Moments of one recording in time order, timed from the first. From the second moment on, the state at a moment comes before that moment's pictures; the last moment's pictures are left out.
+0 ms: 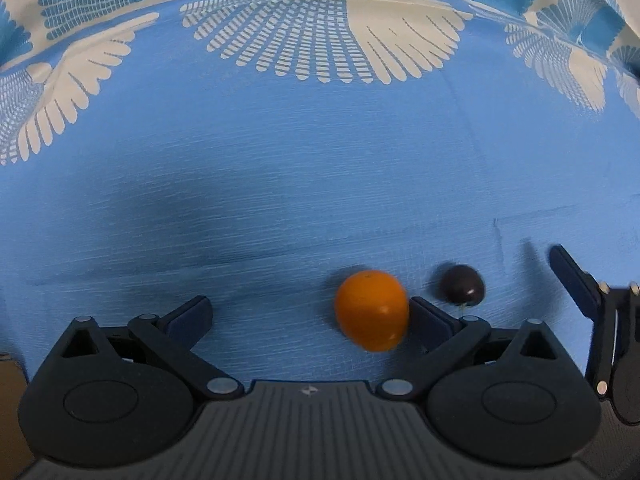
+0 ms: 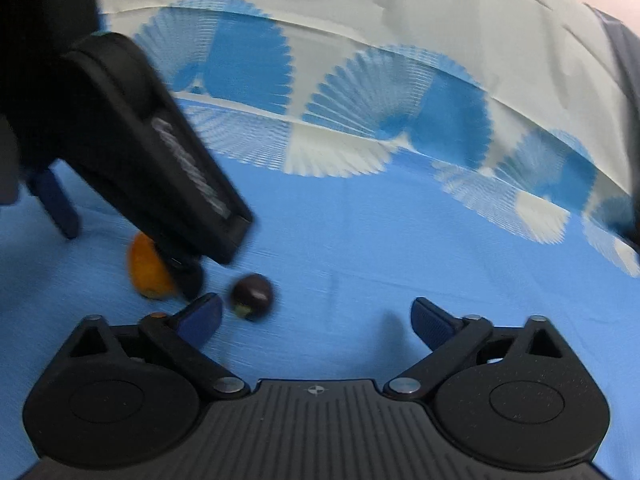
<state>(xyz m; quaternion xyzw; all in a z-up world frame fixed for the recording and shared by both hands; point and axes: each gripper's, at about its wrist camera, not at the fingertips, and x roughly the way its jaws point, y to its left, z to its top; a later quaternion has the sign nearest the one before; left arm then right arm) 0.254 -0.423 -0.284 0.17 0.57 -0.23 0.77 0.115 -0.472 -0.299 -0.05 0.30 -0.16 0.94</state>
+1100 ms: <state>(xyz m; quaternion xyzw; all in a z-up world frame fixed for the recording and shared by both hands) 0.112 -0.228 -0.086 0.18 0.43 -0.24 0.85 -0.054 -0.337 -0.135 0.19 0.22 -0.14 0.95</state>
